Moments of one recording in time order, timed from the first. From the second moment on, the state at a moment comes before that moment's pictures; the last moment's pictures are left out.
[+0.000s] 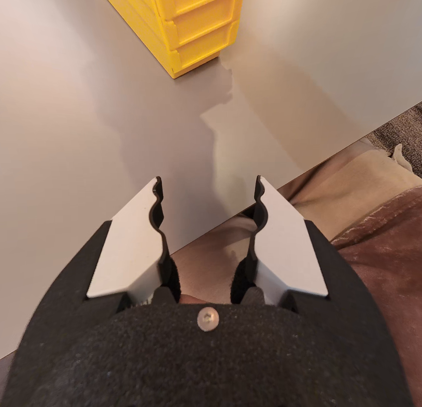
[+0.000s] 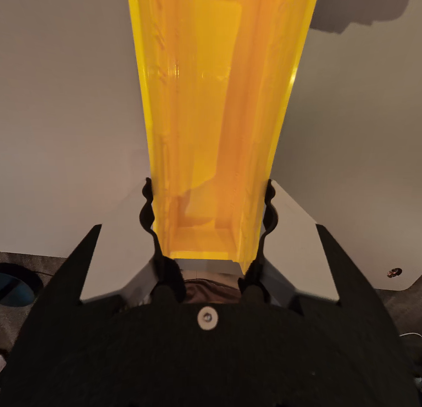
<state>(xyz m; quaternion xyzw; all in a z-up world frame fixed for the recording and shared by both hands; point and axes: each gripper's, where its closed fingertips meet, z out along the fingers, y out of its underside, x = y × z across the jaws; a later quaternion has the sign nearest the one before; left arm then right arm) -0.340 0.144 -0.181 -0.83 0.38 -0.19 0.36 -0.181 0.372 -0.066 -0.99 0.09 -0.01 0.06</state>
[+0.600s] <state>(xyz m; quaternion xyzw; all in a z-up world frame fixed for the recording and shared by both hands) -0.337 0.139 -0.182 -0.83 0.39 -0.20 0.35 -0.159 0.365 0.051 -0.99 0.08 0.03 0.11</state>
